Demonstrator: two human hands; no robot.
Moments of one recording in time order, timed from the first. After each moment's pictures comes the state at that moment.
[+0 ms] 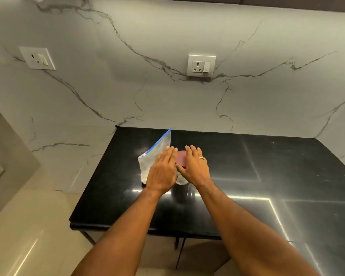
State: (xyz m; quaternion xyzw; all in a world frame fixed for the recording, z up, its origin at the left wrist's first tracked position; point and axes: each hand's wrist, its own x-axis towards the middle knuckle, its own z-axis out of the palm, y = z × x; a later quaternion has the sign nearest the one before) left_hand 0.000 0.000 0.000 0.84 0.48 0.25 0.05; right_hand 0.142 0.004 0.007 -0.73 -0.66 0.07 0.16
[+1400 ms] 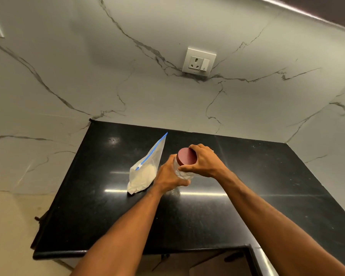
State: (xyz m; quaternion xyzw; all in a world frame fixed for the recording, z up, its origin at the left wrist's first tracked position) left_hand 0.040 0.077 -0.055 0.72 0.38 0.34 0.47; right_hand 0.186 0.037 0.064 -0.71 -0.68 0.14 0.10
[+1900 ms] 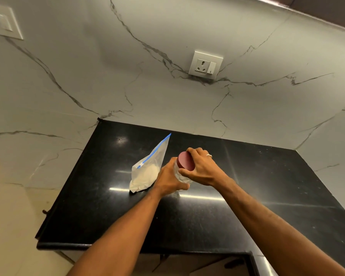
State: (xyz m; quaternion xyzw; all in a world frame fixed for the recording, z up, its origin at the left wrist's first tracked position) left_hand 0.033 0.067 -0.048 0.74 0.40 0.32 0.44; right_hand 0.180 0.030 0.050 -0.68 -0.72 0.11 0.10
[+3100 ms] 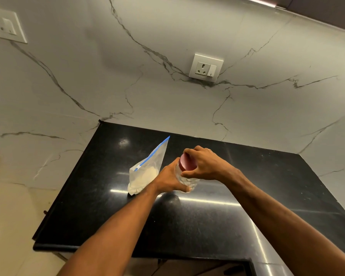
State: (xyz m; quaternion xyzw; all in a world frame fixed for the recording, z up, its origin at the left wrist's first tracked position) left_hand 0.034 0.076 -0.029 0.72 0.36 0.25 0.54; right_hand 0.181 0.036 0.101 -0.63 -0.76 0.12 -0.01
